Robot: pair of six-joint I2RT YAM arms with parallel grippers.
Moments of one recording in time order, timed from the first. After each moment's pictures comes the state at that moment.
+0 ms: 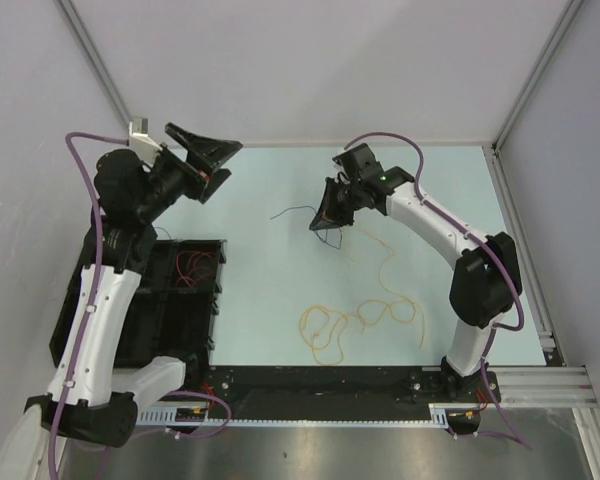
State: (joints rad) left arm -0.16 1.04 1.34 -0.37 0.39 -1.13; right arm 0.57 1.82 1.60 -0.68 -0.39 0.72
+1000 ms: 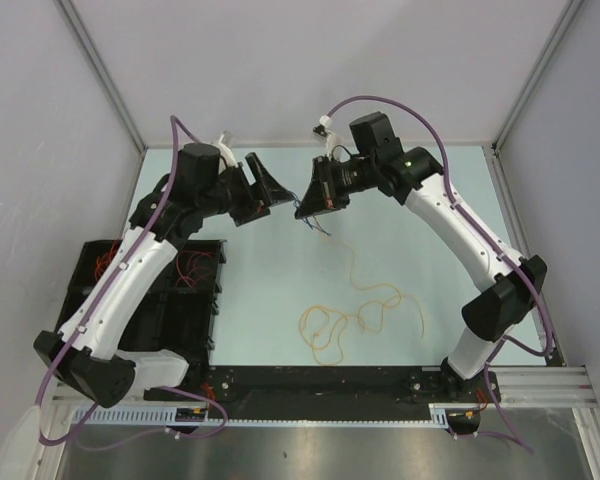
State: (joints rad) left arm -0.45 1.25 1.44 -0.72 0.27 -0.84; right arm 0.60 1.72 1.86 -0.80 -0.80 0.47
